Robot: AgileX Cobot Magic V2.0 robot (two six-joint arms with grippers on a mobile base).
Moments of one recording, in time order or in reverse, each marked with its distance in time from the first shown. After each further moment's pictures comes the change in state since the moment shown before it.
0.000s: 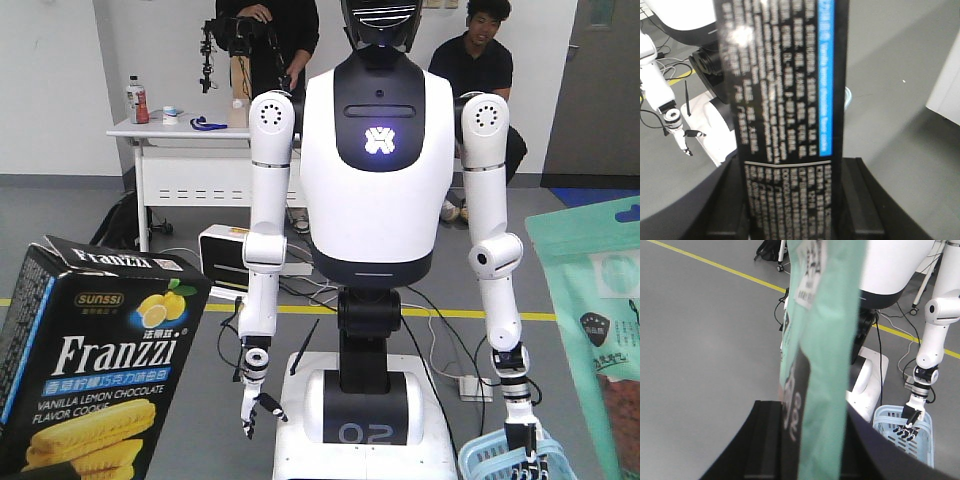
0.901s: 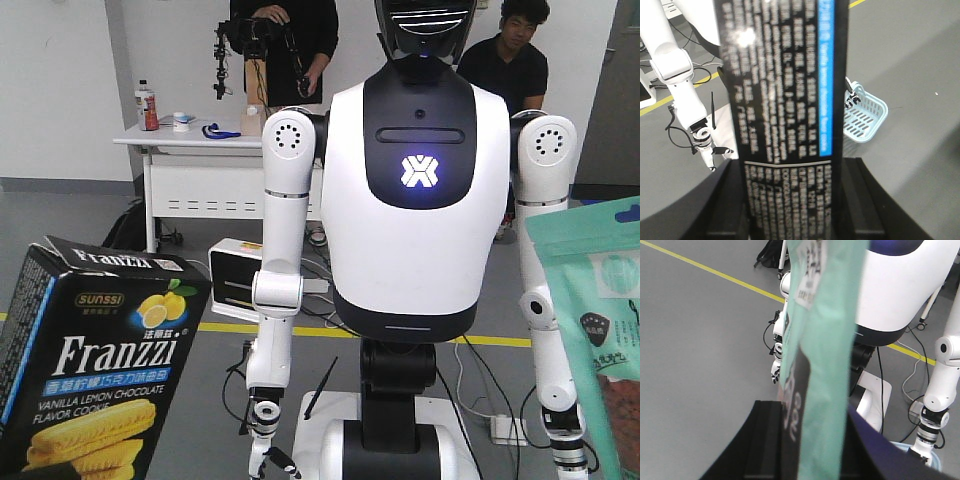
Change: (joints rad) left arm 0.000 0.001 0.000 0.001 0.000 0.000; right arm 0.000 0.000 0.000 0.000 0.000 0.000
